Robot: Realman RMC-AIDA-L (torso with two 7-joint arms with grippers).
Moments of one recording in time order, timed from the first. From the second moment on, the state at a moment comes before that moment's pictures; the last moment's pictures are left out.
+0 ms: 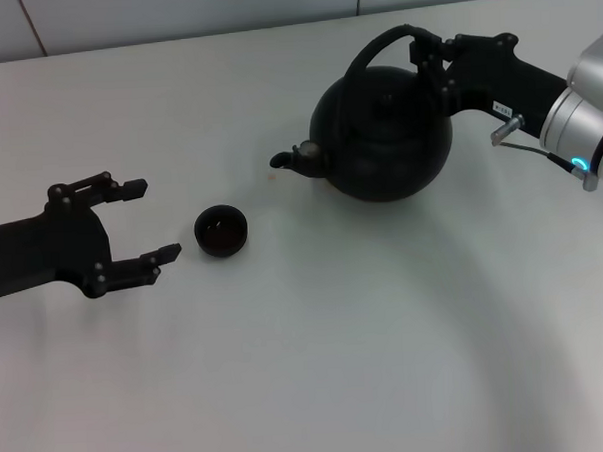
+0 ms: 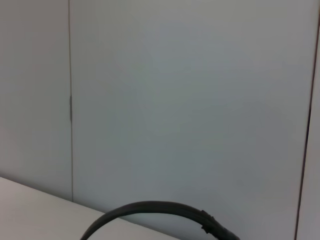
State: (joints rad) left arm -0.40 -2.06 0.97 0.79 1.83 1.42 -1.01; right arm 0.25 2.09 -1.44 -0.84 -0.95 -0.71 0.94
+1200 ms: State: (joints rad) left arm -0.39 -2.06 0.97 0.81 1.83 1.43 -1.02; right arm 0.26 2.08 -1.42 -0.79 -0.95 -0.70 1.00
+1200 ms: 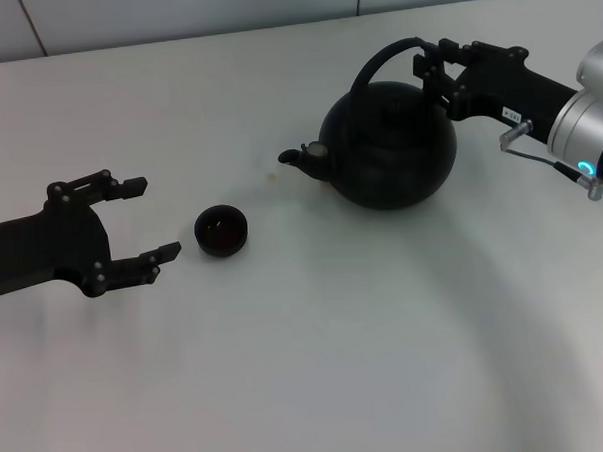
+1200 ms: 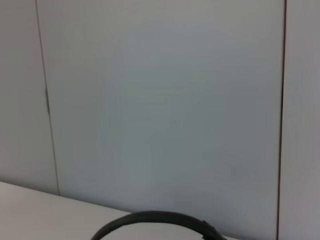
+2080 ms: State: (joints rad) left arm -0.35 -2.06 0.96 0.88 1.82 1.49 -1.05; right arm 0.10 2.08 -1.37 -0.92 -1.00 -1.08 1.01
